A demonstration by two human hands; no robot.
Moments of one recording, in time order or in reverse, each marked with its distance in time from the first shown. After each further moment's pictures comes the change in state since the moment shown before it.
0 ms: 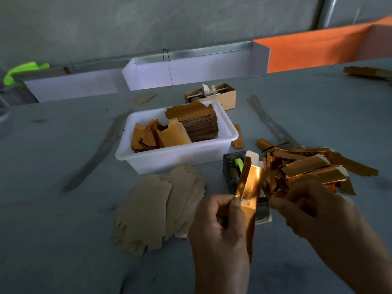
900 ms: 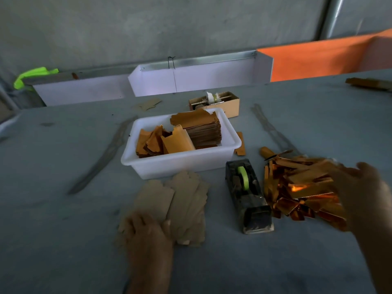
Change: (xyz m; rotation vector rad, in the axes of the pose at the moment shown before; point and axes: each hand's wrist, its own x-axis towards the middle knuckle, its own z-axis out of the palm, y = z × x) left_hand 0.053 -0.068 -0.081 1.386 -0.002 -0.217; right_hand 0.068 0.055 -0.023 0.230 0.425 0.475
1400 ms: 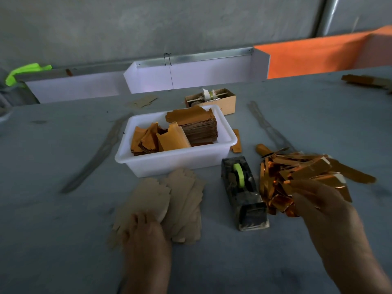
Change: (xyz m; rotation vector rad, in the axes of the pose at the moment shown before) left_hand -0.007 0.001 -0.005 0.052 -0.035 0.097; right_hand -0.067 0.009 0.010 0.002 -0.164 -0.305
